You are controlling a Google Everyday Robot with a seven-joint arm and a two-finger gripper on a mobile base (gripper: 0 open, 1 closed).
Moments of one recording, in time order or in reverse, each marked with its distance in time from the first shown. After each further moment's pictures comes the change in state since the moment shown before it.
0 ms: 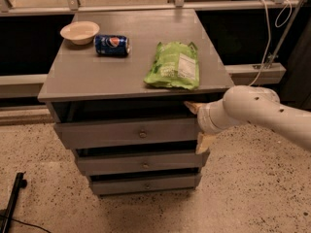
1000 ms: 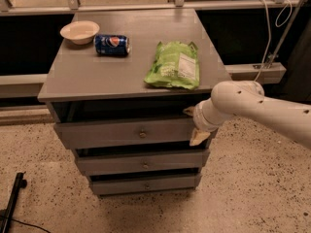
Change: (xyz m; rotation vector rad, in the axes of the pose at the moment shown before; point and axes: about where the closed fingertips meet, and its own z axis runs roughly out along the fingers) arm 0.019 0.001 0.029 -0.099 0.064 0.073
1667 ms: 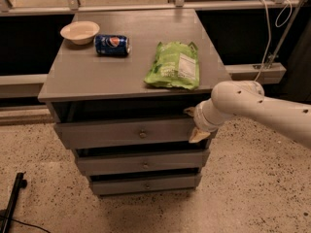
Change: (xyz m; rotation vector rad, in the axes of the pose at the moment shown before) arm 0.003 0.002 0.002 -0.013 0.008 0.012
